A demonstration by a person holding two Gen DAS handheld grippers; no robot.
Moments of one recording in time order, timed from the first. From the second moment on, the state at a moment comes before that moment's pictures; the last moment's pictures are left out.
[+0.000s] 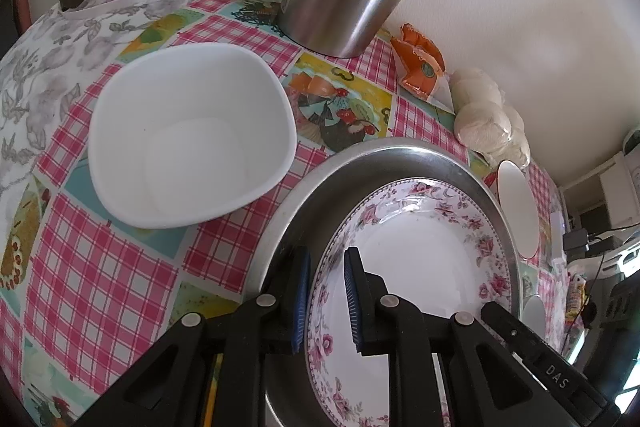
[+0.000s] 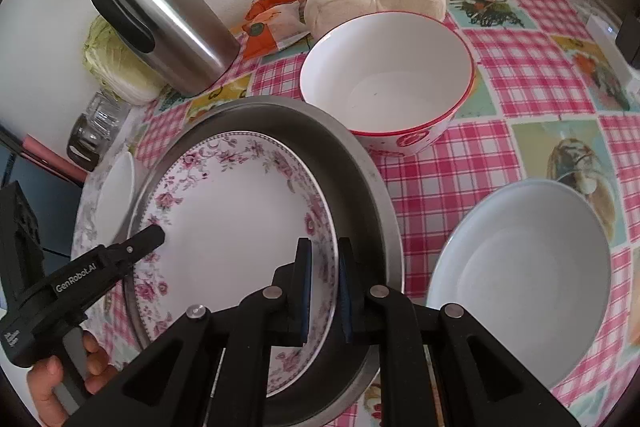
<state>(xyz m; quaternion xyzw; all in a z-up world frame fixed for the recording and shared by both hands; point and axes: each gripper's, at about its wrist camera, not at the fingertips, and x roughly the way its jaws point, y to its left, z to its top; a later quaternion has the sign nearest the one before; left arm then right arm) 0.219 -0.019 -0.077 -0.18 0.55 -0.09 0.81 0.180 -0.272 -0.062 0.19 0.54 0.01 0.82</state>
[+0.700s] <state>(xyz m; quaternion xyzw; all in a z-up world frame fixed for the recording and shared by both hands) 0.211 -0.024 -0.026 -0.10 0.52 -0.07 0.84 0.167 -0.269 0.000 0.15 0.50 -0.01 0.85</state>
